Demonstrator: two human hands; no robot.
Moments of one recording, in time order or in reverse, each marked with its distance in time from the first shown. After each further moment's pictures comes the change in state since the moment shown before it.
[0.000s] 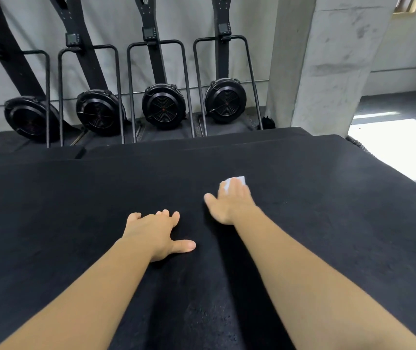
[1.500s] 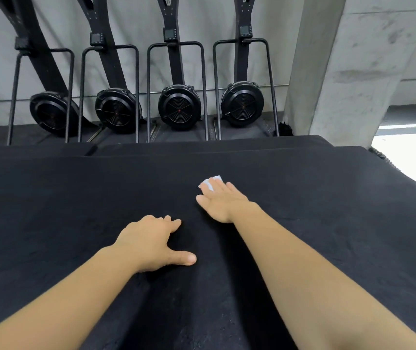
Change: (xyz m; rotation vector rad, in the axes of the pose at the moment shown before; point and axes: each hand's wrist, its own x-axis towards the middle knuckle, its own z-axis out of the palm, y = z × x) left_hand 0.000 -0.004 -0.004 -0.180 0.057 0.020; right_hand 0.051 -0.010 0.006 0.033 -0.213 -0.338
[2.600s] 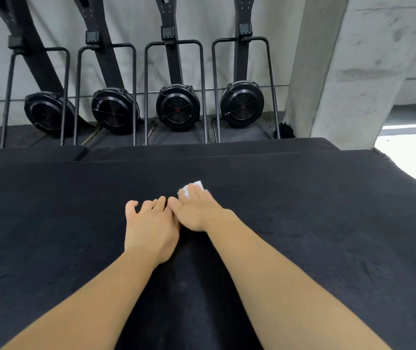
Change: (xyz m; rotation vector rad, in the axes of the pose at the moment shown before) left_hand 0.089 -0.002 0.030 0.212 0.536 -0.129; right_hand 0.030 -0.036 0.007 0.185 -0.031 0.008
